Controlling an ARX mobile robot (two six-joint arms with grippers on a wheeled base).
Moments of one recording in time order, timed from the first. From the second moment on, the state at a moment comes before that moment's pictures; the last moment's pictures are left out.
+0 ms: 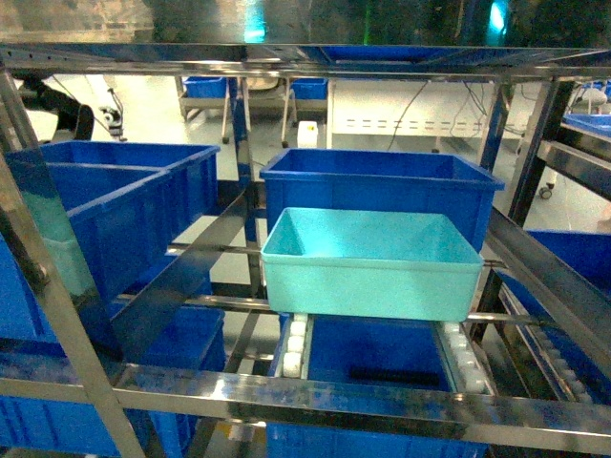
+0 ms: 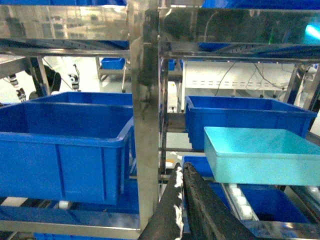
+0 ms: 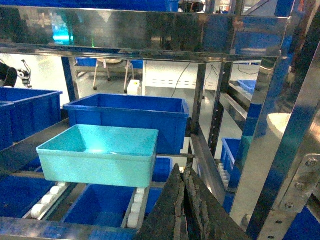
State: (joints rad) left arm 0.00 0.01 0.02 0.00 0.00 -0.01; right arm 0.00 0.20 0.01 0.20 0.00 0.00
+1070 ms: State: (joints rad) left arm 0.00 0.01 0.02 0.00 0.00 -0.01; right arm 0.00 0.00 0.01 0.00 0.00 0.00
